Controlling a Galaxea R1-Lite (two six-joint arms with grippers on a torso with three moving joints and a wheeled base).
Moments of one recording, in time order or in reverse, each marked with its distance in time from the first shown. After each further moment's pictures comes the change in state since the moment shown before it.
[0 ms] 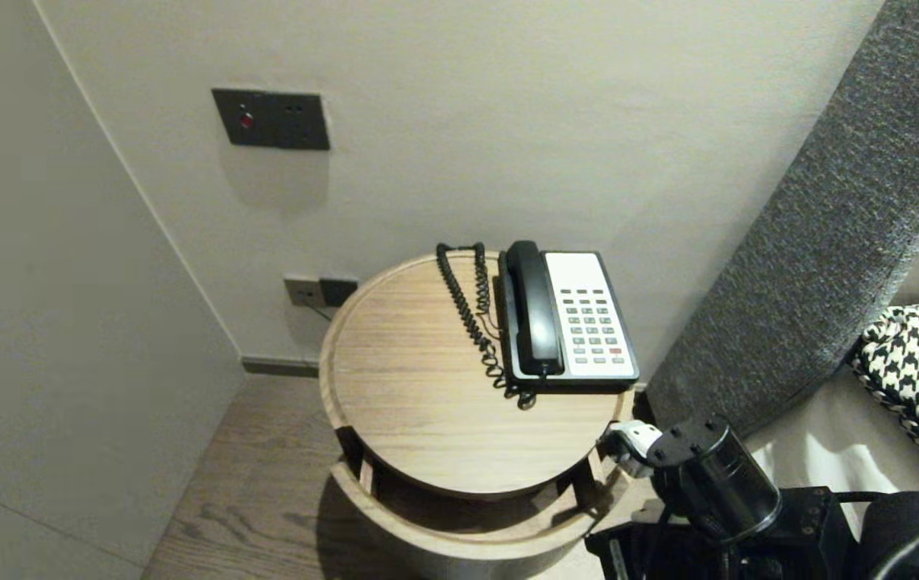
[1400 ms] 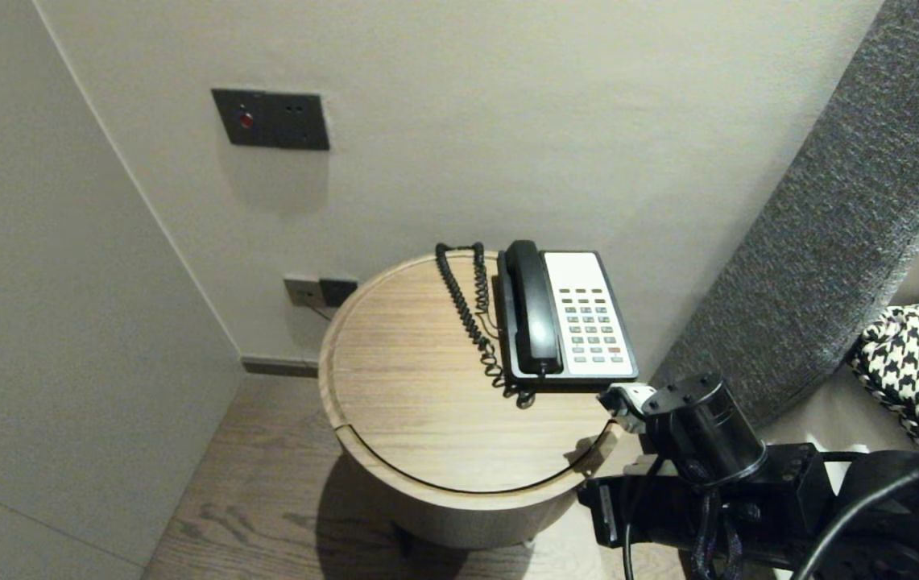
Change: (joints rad) left arm 0.000 0.000 0.000 0.000 0.000 0.000; right arm -0.066 0.025 -0.088 -0.003 0.001 0.010
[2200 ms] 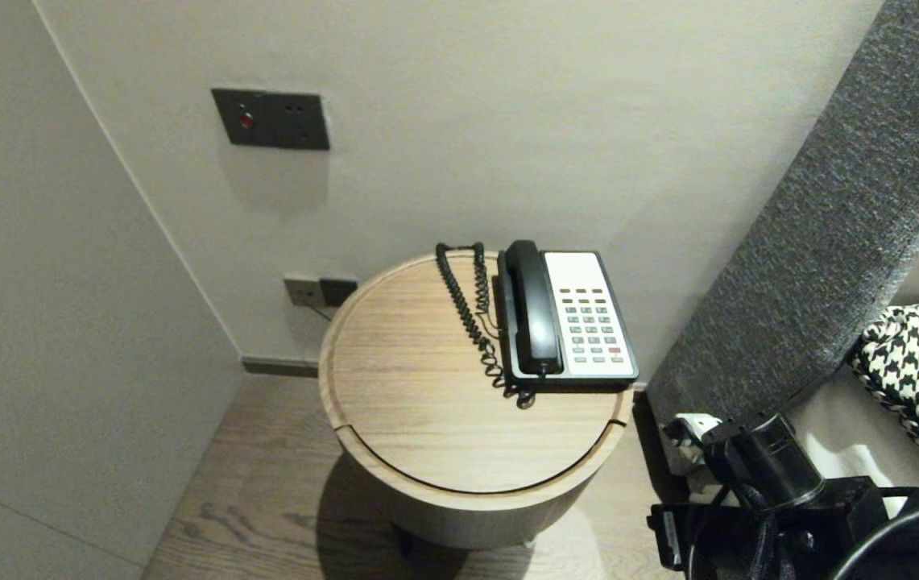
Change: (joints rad) left arm 0.000 0.000 0.000 0.001 0.000 0.000; right arm -0.183 -0.018 0.196 -0.048 -0.057 -0.054
